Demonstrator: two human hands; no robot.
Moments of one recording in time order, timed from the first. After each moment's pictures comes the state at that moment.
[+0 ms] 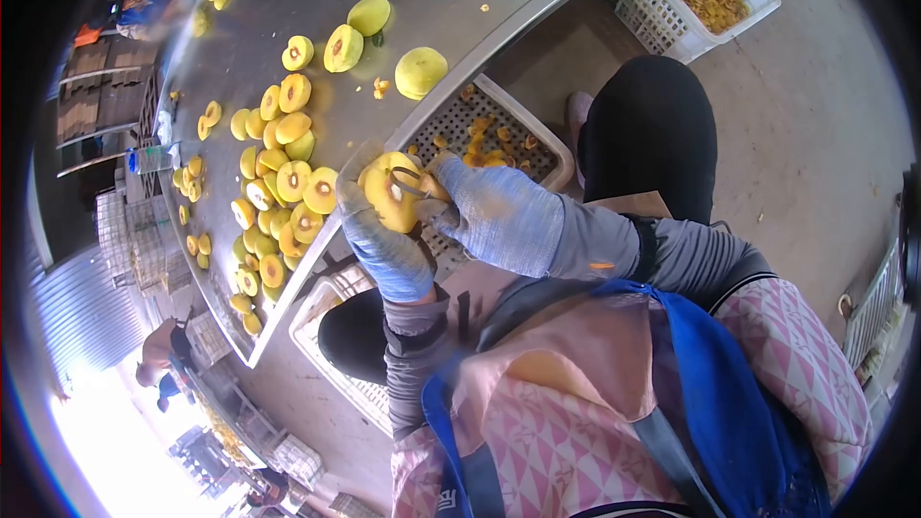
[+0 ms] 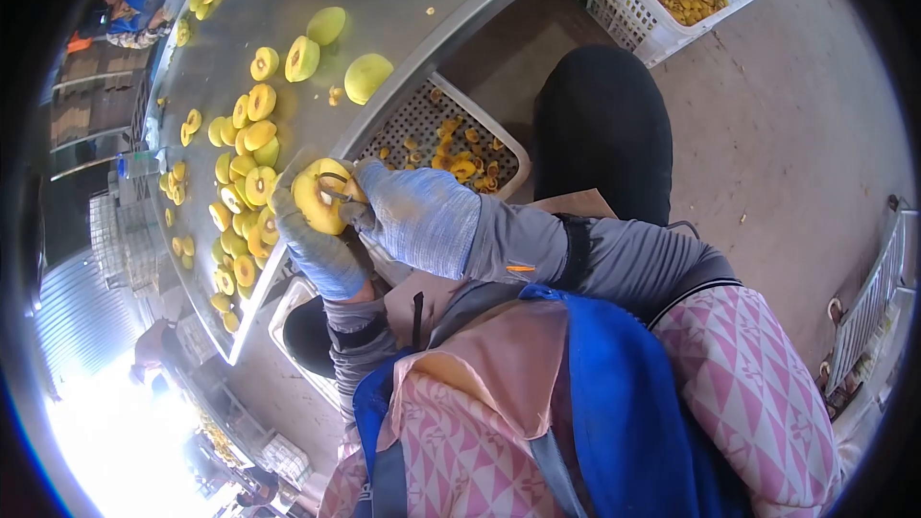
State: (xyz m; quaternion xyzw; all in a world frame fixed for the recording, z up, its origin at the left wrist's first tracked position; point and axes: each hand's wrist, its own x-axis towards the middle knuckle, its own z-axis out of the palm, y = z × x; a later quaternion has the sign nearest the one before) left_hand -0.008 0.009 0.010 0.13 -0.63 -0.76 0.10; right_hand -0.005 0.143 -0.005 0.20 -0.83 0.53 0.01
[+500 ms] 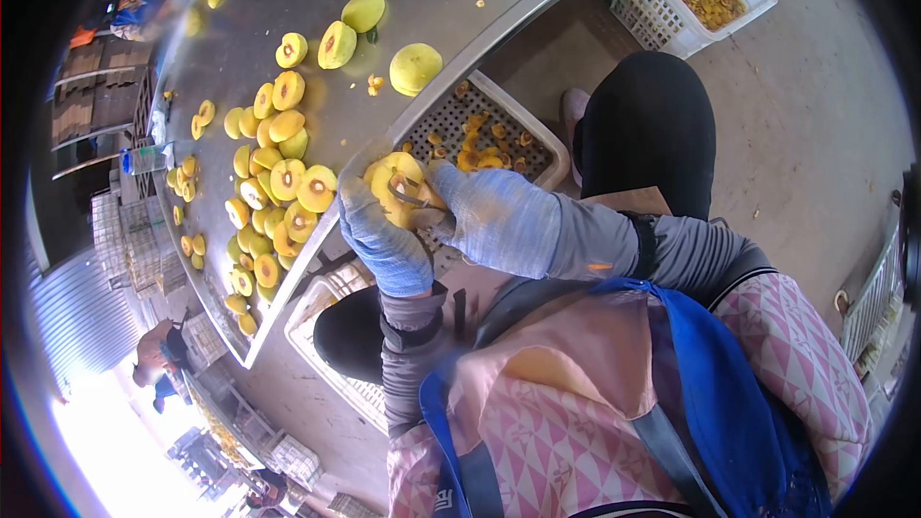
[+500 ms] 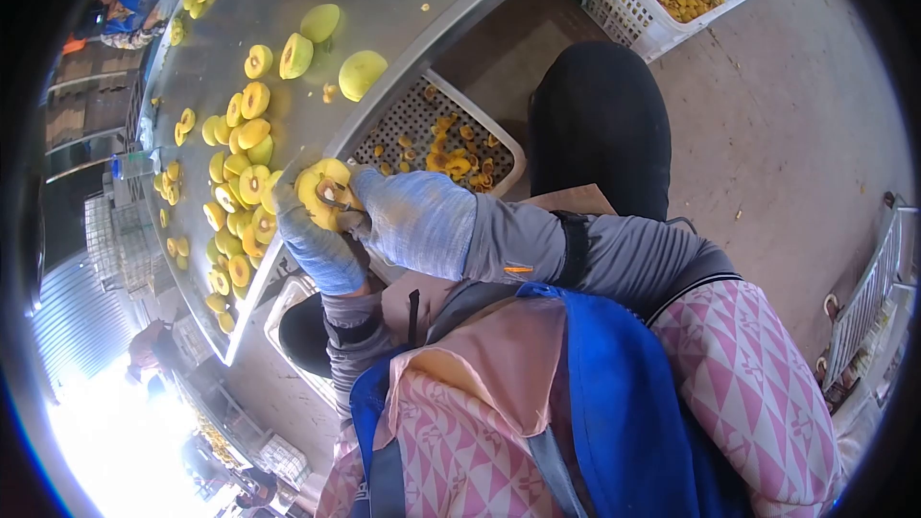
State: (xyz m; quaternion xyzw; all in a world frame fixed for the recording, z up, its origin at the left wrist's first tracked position) left_hand -0.007 0.004 0.005 0.08 -0.79 -0.59 0.13; right_hand -0.001 0.143 -0.010 0.22 -0.82 0.53 0.01
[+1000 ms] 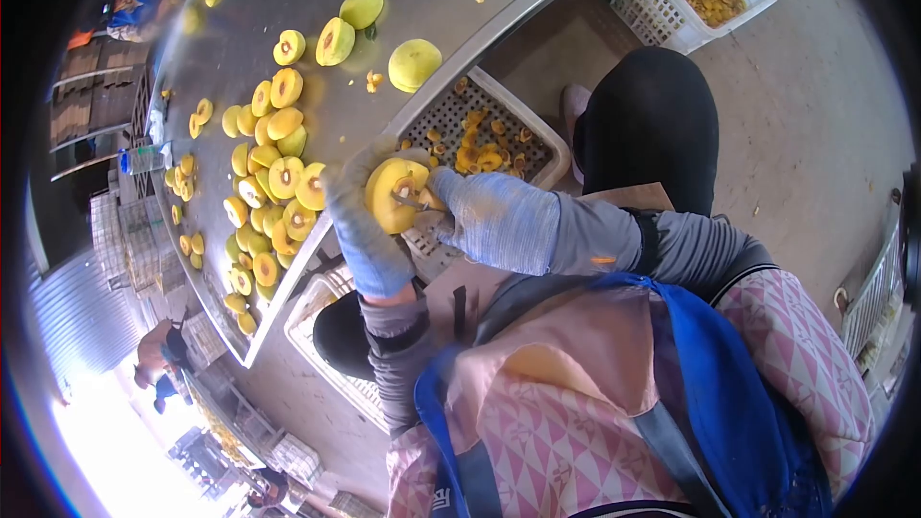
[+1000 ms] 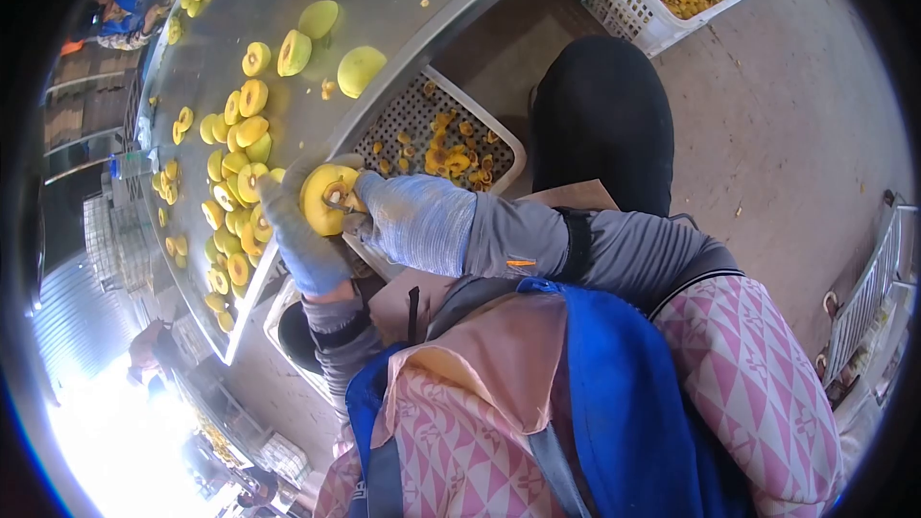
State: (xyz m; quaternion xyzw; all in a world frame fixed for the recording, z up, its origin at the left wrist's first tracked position) left_hand -0.012 0.003 0.024 0.15 -0.71 -0.69 -0.01; right_hand 0.001 0.138 -0.018 0.22 -0.81 0.54 -0.04
